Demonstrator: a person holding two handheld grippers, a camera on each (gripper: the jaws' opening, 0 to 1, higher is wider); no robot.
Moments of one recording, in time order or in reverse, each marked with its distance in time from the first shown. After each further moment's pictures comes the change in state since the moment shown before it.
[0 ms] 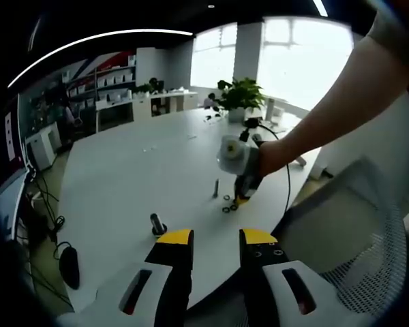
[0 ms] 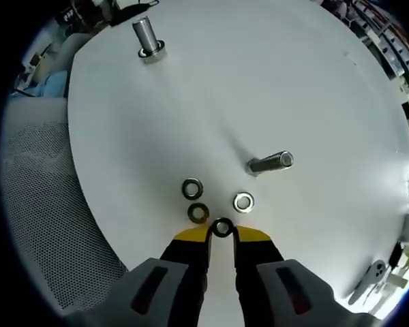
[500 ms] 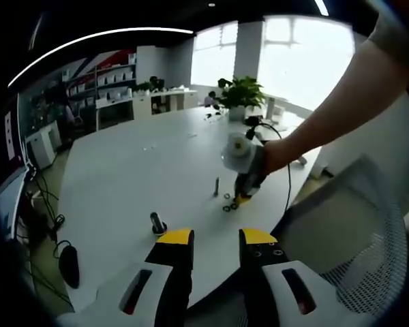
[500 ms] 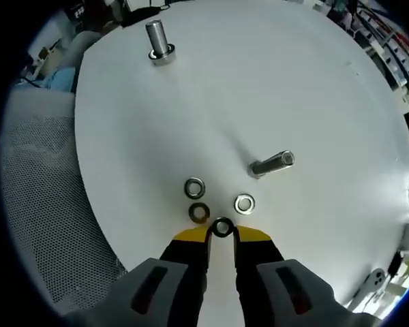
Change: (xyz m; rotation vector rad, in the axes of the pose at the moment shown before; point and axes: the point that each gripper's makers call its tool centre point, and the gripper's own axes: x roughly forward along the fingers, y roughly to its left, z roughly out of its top) left arm 0.001 0.002 0.000 -0.003 0.006 0.005; right arm 0.000 0.000 0.003 -0.033 -0.033 0.019
